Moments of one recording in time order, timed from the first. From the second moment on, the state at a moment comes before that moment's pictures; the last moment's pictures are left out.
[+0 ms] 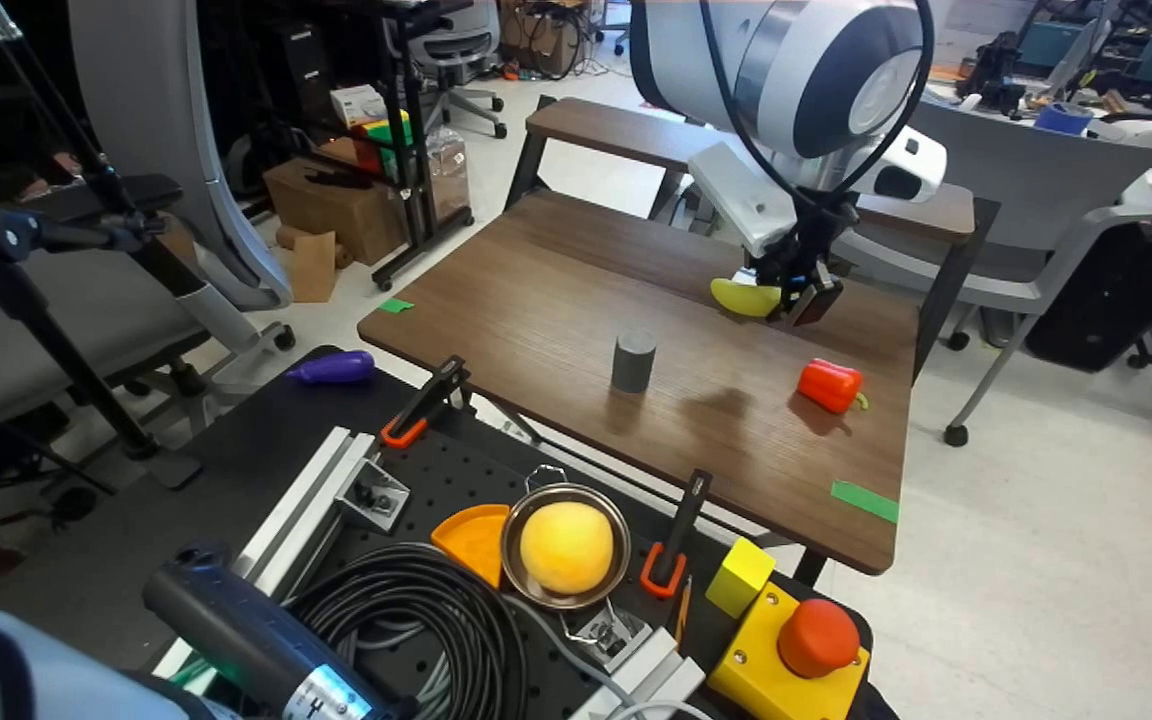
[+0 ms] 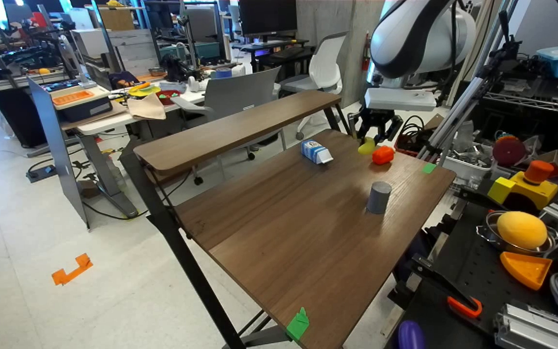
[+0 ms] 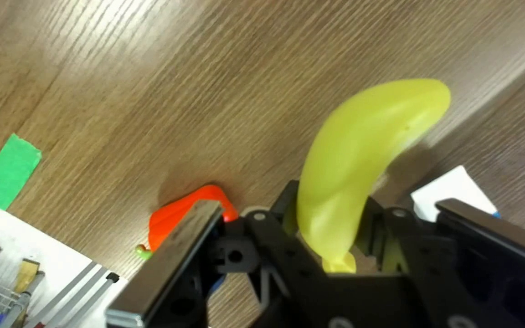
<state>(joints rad) 0.03 0.55 -0.19 -2.08 0.18 2.72 0.46</state>
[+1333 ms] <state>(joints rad) 0.12 0.77 -0.21 -1.96 0.18 2.81 0.53</state>
